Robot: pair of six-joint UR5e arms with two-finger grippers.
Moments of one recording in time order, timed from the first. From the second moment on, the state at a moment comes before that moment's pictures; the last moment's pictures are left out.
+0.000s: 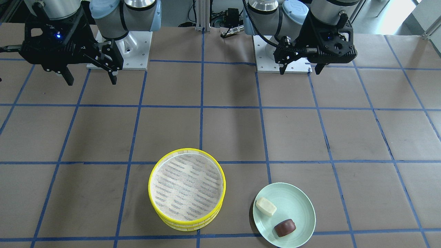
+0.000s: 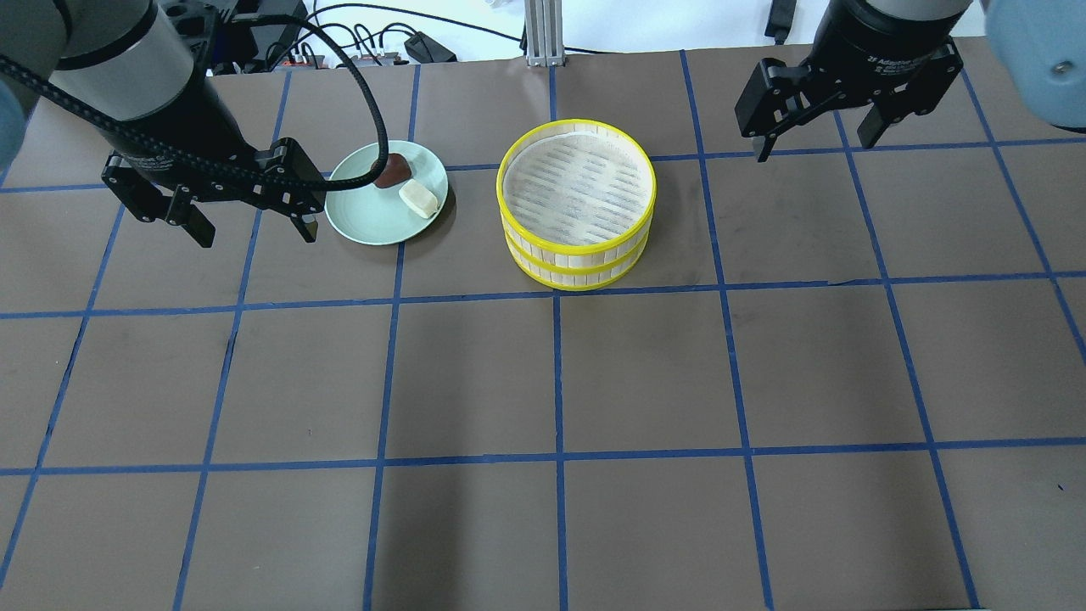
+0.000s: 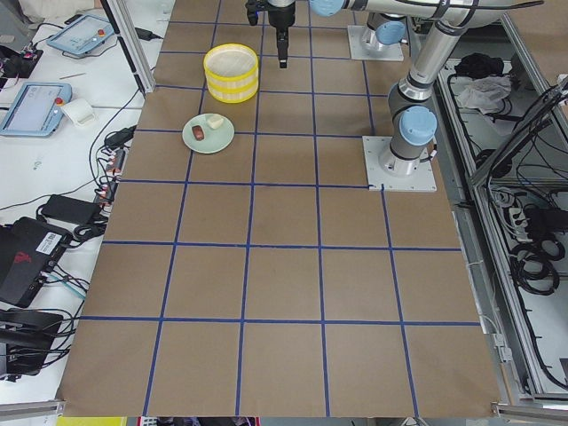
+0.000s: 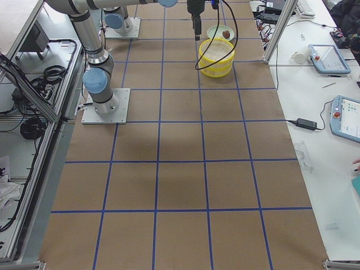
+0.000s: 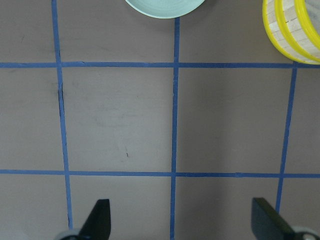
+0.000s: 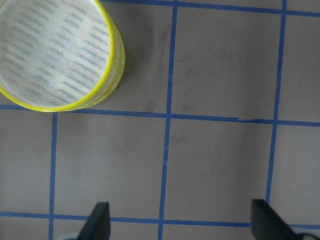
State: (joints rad) left arm -1.57 -1.50 -1.56 -1.70 1.59 -0.02; right arm 1.59 -1.58 1.49 -1.57 -1.60 -0.05
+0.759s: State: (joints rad) left arm -1.53 -1.56 -1.56 -1.57 1.58 -0.04; right arm 1.59 -1.56 1.49 -1.58 -1.60 -0.05
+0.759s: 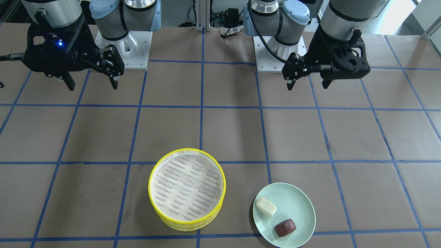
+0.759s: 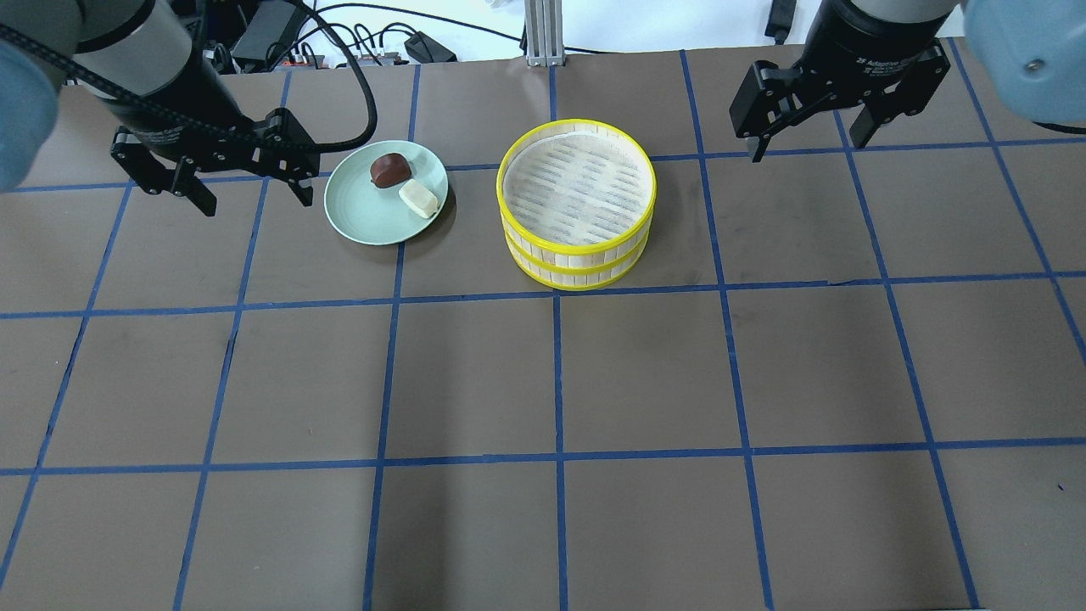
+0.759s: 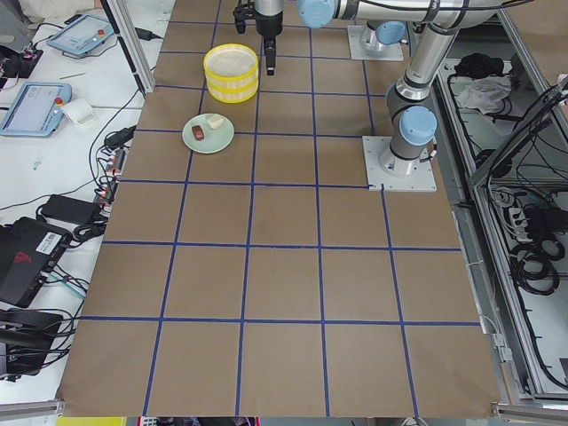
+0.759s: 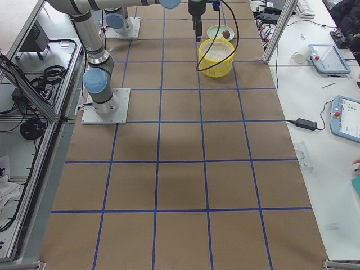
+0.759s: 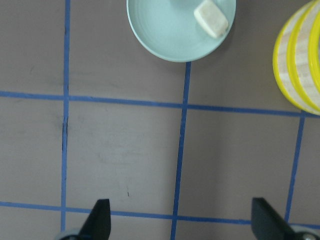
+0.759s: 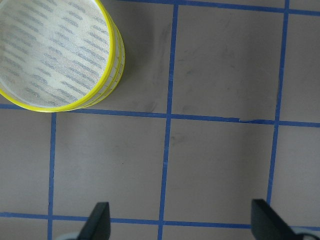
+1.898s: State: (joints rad) left arm -1.52 -2.02 -1.56 -0.97 1.44 -0.55; right arm 1.70 -1.23 1.50 -2.00 -1.54 0.07
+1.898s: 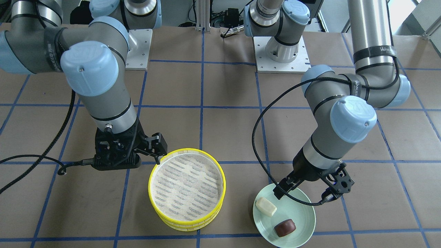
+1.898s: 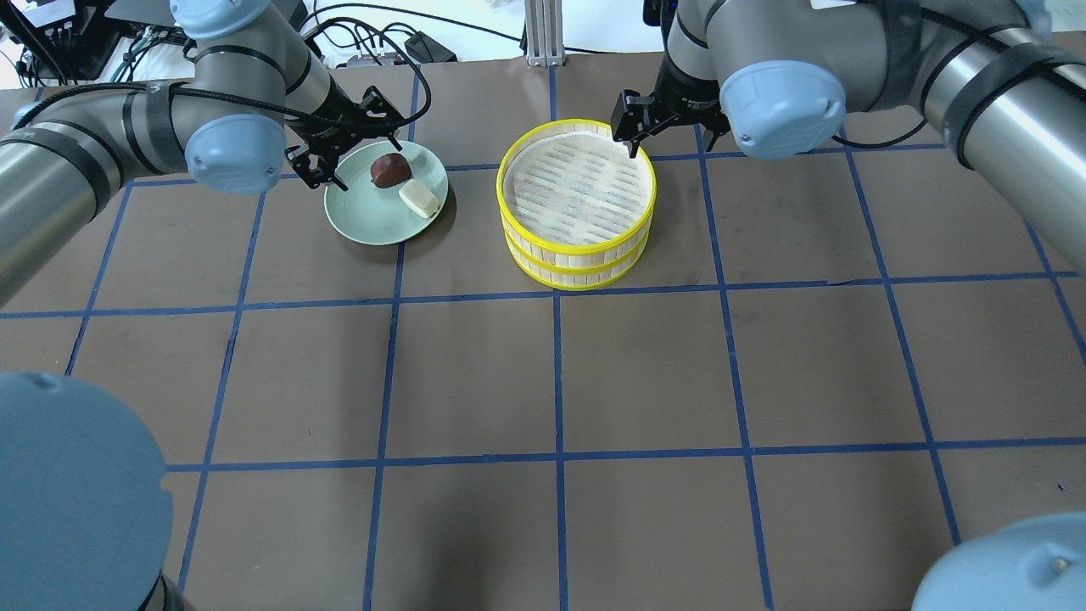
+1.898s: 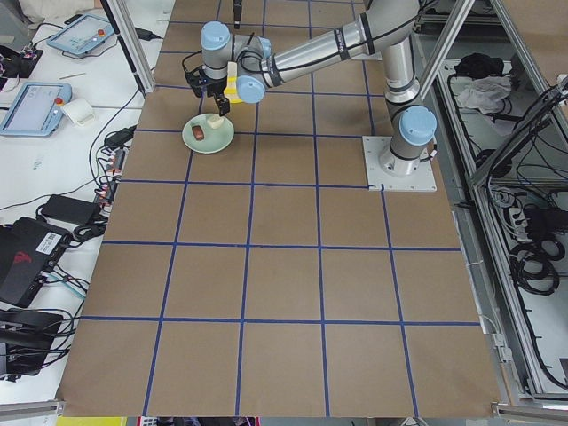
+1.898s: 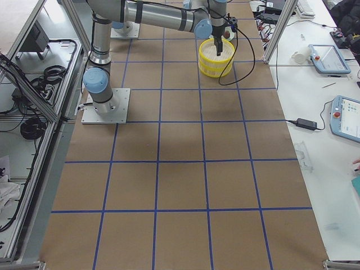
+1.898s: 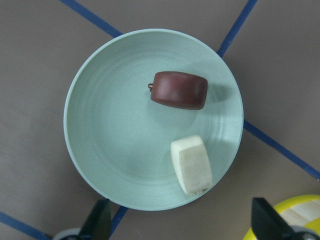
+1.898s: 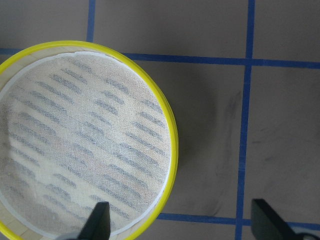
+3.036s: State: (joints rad) left arm -1.52 -2.22 -1.52 -0.84 1.37 -0.61; right arm 1.71 -1.11 1.55 -2.17 -1.50 0.10
